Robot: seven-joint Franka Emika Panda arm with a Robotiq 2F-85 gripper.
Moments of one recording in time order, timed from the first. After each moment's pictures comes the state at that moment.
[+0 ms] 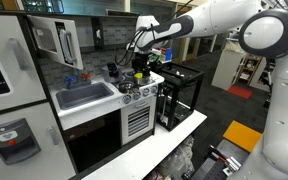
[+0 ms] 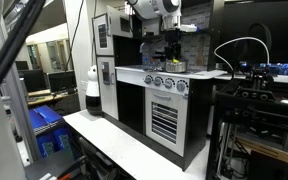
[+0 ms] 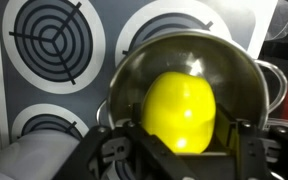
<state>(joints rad) 0.02 0.29 0.08 -1.64 -0.08 2.08 -1.58</state>
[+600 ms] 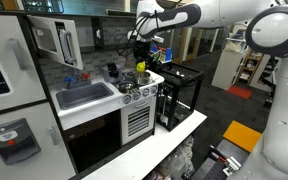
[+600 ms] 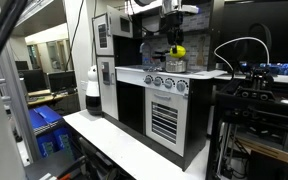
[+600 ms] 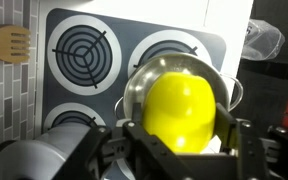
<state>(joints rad) 0.03 0.24 0.08 -1.55 -0.16 1.96 -1.58</state>
